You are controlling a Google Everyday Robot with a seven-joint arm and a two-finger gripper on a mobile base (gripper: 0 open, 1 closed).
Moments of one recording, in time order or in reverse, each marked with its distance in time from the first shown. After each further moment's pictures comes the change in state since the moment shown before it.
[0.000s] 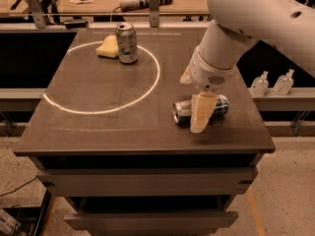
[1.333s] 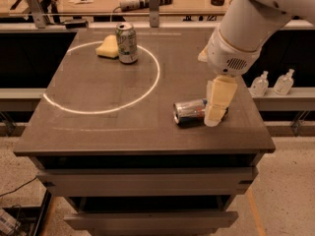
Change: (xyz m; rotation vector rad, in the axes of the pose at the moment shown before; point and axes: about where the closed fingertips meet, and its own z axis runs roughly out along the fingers) arm 0.015 0.006 -0.063 0.093 0.017 0.112
